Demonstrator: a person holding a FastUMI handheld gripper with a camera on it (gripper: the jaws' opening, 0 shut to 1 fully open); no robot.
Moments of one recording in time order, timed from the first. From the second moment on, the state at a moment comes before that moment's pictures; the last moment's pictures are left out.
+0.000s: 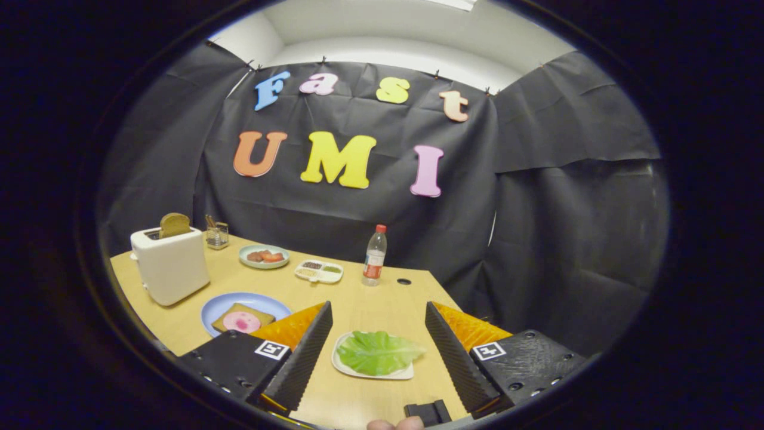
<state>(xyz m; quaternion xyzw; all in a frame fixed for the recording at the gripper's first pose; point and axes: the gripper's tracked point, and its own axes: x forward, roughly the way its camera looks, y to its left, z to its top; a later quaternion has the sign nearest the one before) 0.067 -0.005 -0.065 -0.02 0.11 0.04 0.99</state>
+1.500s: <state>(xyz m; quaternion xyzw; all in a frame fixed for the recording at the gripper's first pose) 0.173 0.017 -0.250 0.09 0.37 0.12 0.92</state>
